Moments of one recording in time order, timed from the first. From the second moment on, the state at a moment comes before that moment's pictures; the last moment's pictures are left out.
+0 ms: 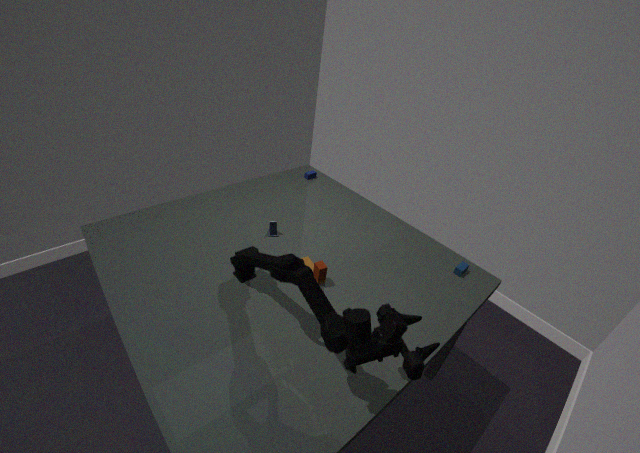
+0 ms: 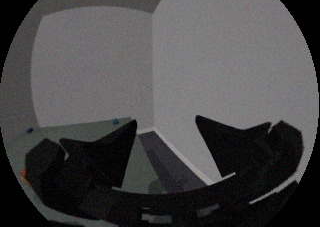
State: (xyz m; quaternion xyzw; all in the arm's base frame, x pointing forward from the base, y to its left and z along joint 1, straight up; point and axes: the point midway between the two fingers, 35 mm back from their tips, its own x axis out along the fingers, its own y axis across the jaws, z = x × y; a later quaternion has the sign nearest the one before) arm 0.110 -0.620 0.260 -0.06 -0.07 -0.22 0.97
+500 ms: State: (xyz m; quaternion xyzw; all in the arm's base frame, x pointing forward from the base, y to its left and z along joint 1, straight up) arm 0.196 -0.603 0.268 -0.07 -0.02 -0.23 0.97
